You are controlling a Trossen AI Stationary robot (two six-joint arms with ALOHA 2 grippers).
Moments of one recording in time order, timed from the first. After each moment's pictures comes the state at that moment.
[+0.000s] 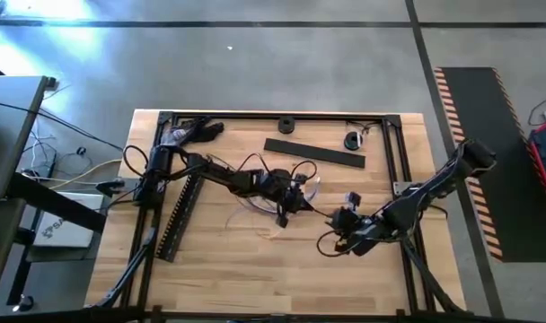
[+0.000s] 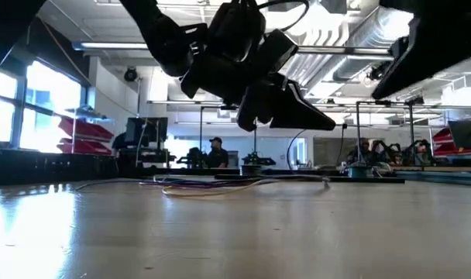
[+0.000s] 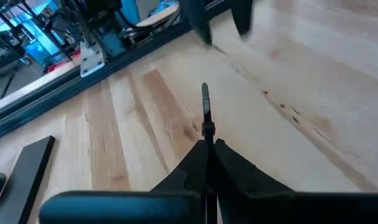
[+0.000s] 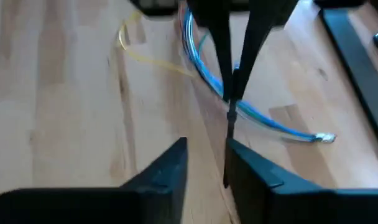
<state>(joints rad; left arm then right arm) 0.00 2.08 1.20 0.45 0.22 0.50 0.59 1.34 0.74 -0.43 0.62 0.61</state>
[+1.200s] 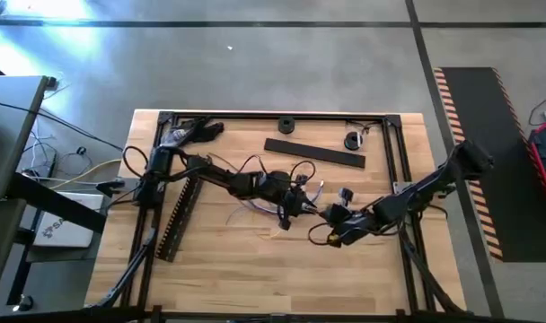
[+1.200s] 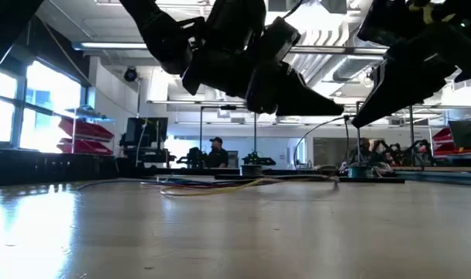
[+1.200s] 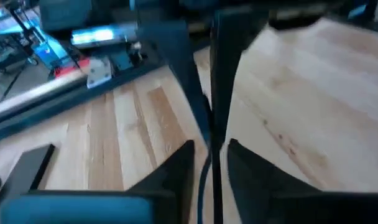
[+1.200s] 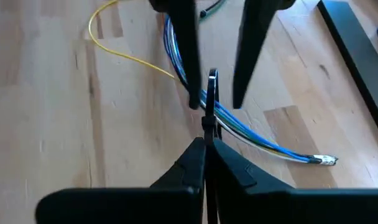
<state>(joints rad) -0.01 2.07 1.20 0.51 0.22 0.39 0.50 1.39 0.70 -0.30 0.59 0.53</state>
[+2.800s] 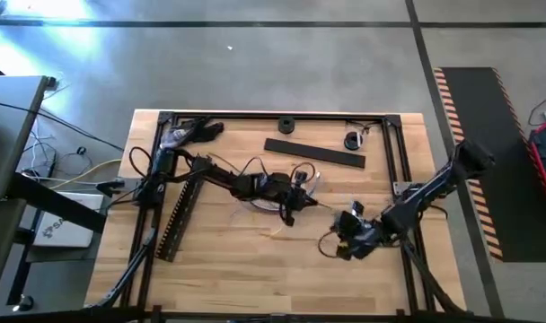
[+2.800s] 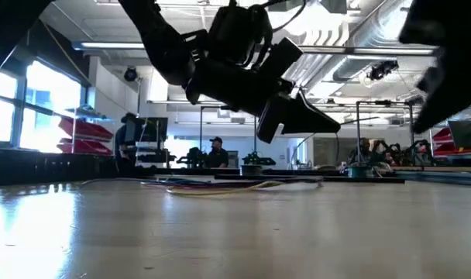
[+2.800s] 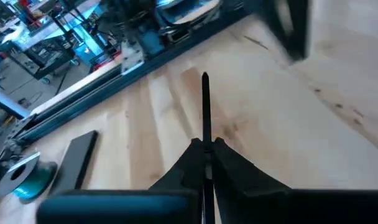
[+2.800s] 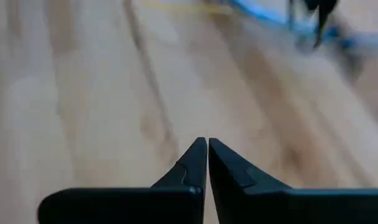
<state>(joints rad) 0.00 2.12 1.20 0.57 0.09 0.52 0.71 1.37 0.70 -0.47 0.52 1.01</state>
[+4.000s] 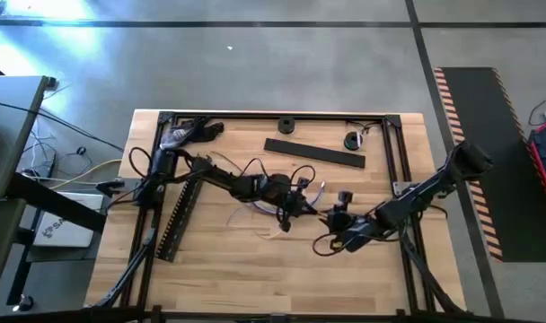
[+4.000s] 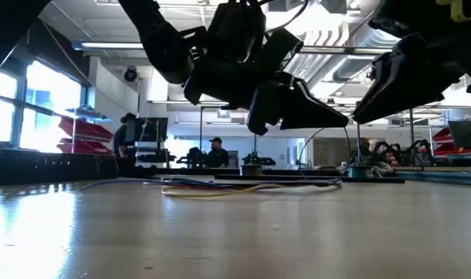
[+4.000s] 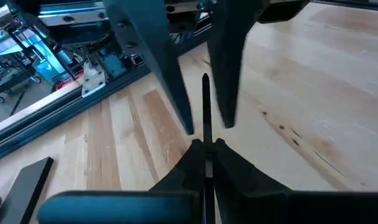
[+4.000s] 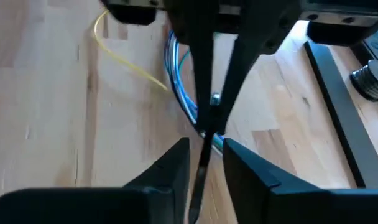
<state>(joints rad) -0.02 2.12 1.20 0.57 0.21 0.48 0.56 1.41 0.67 -0.24 0.71 0.38</state>
